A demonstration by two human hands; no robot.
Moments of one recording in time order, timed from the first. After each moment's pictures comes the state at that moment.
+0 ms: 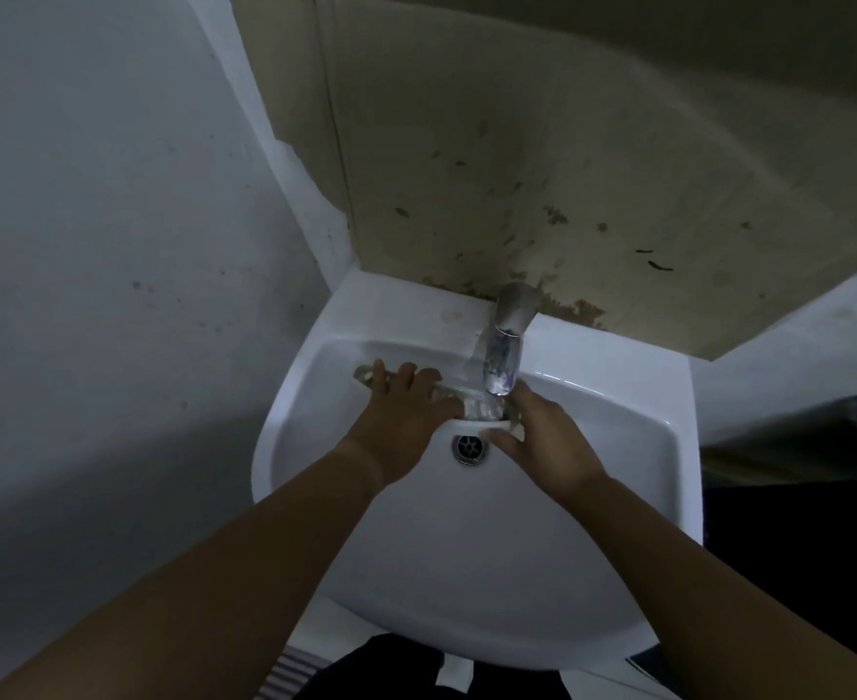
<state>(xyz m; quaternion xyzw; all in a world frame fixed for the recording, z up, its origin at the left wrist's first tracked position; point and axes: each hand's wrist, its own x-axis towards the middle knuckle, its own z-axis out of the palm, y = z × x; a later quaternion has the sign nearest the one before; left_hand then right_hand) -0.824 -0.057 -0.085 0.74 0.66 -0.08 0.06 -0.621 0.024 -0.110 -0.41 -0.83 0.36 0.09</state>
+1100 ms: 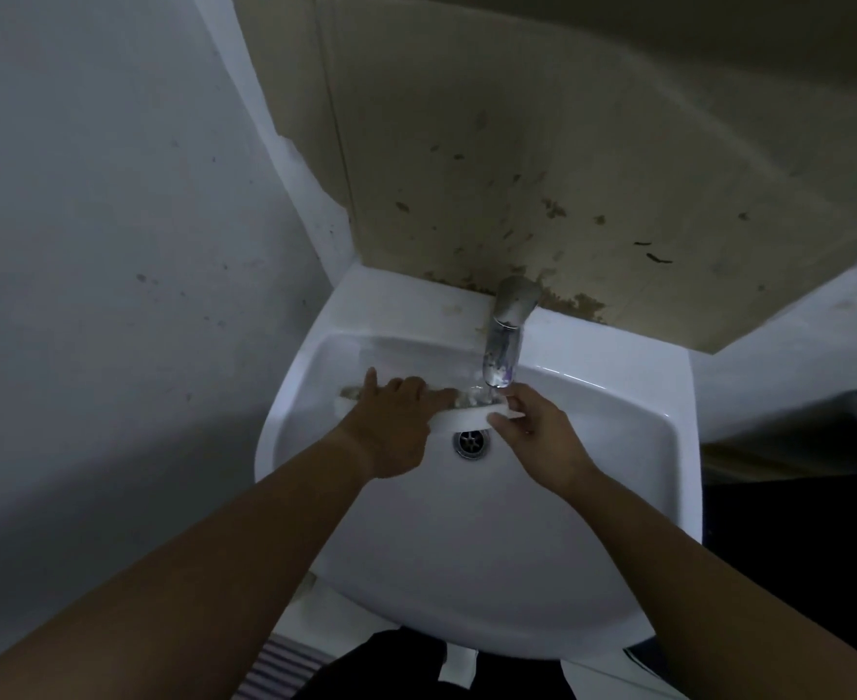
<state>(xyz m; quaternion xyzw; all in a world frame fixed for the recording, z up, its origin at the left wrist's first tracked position) -0.832 -0.063 -0.078 0.70 0.68 -0.12 0.19 -0.624 0.018 -0.117 -0.50 -0.69 0.51 0.12</state>
